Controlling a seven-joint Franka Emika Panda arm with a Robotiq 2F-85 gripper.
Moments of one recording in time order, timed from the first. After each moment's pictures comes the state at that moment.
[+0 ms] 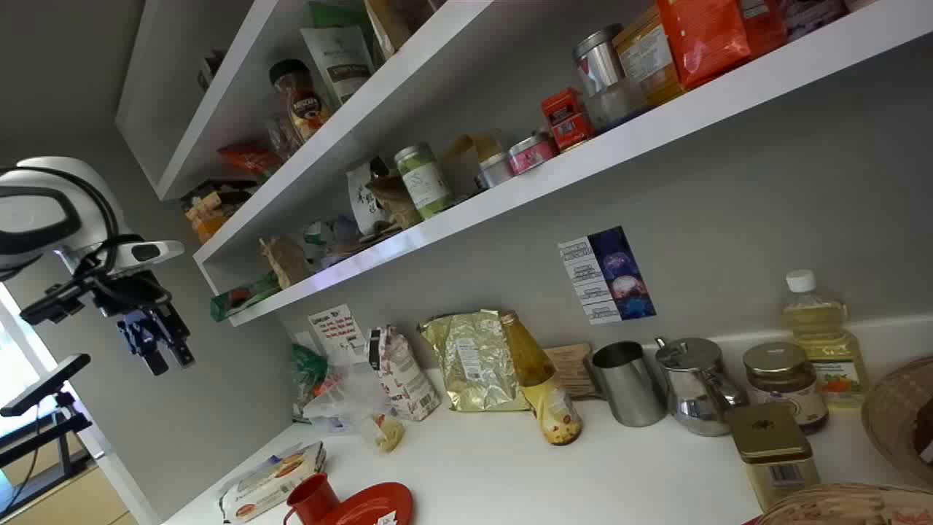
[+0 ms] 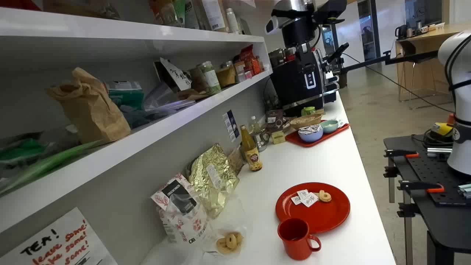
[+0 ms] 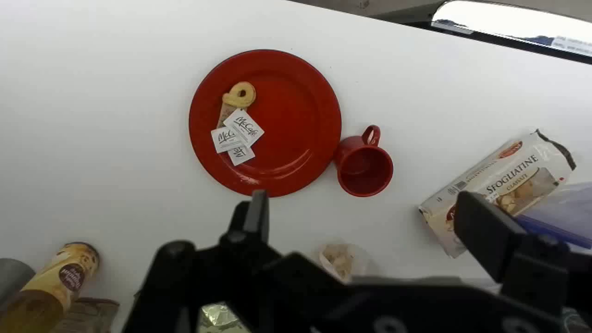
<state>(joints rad) 0.16 -0.39 0.17 -2.19 0.11 1.84 0.08</state>
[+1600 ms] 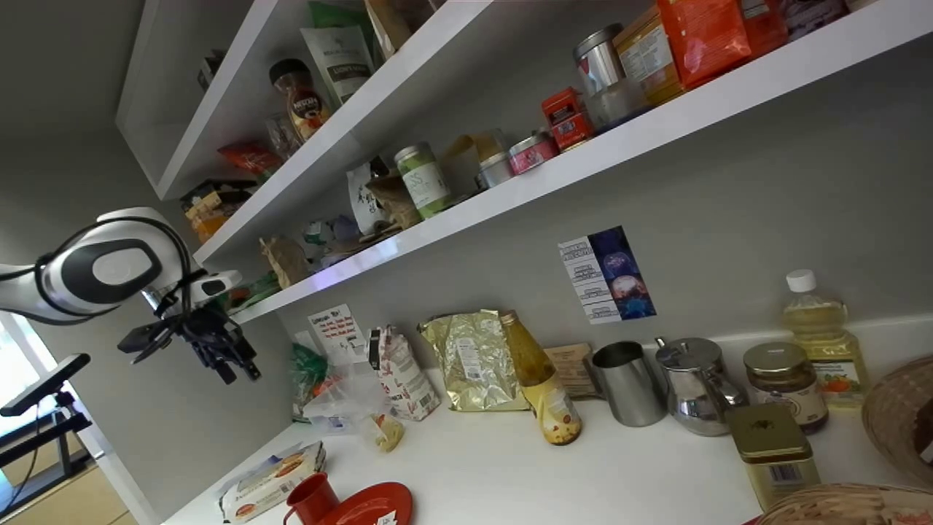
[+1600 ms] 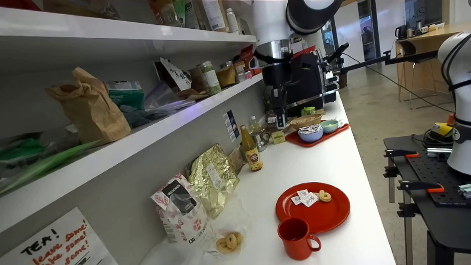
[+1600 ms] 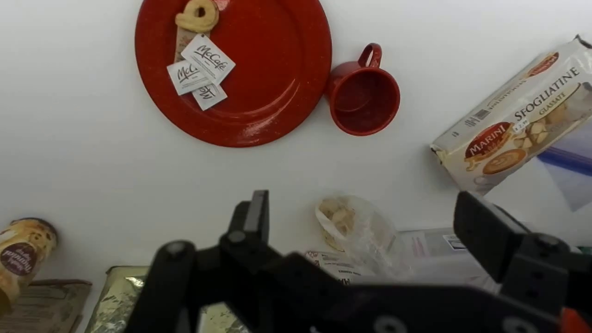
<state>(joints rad) 0.16 -0.14 0.20 -2.19 0.11 2.19 0.16</state>
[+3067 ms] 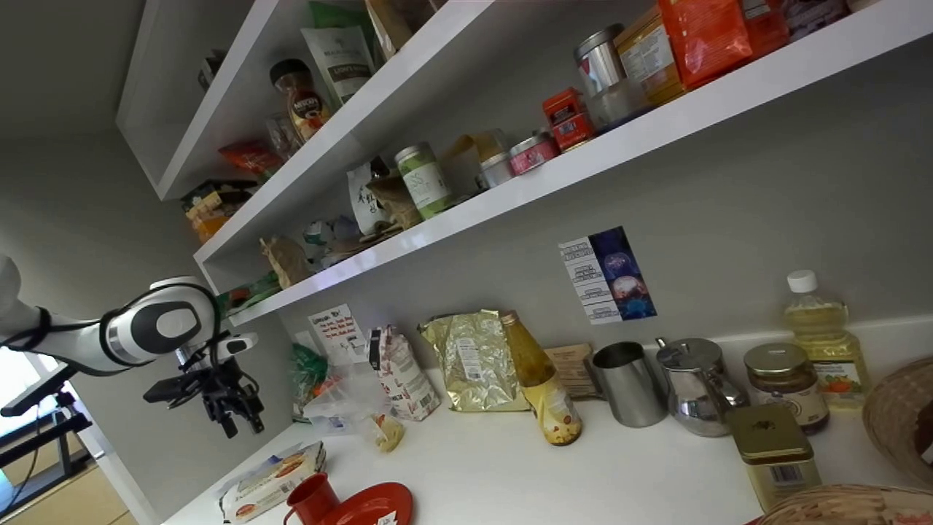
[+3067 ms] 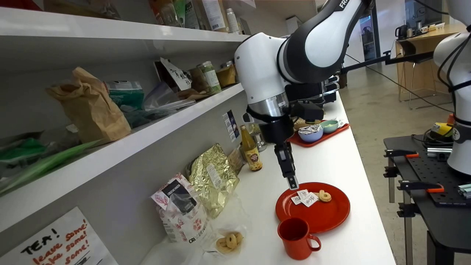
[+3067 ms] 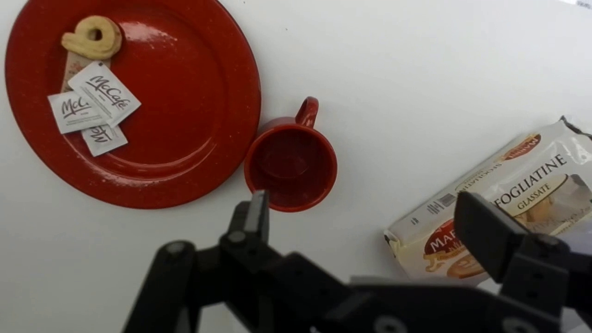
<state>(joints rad) 0.30 0.18 0.26 -2.06 0.04 2.23 0.27</state>
